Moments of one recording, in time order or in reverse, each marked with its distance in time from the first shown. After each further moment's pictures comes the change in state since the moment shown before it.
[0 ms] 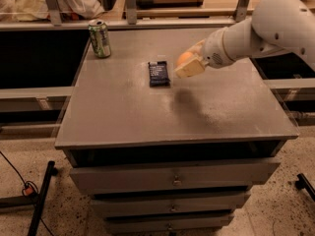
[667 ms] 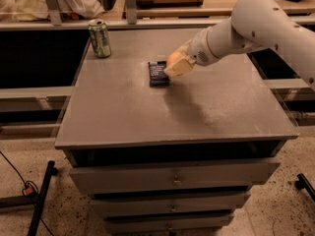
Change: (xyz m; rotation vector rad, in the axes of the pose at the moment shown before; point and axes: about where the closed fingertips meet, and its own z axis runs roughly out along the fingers) arm -0.010 -0.006 0.039 -0.028 0.025 -0.027
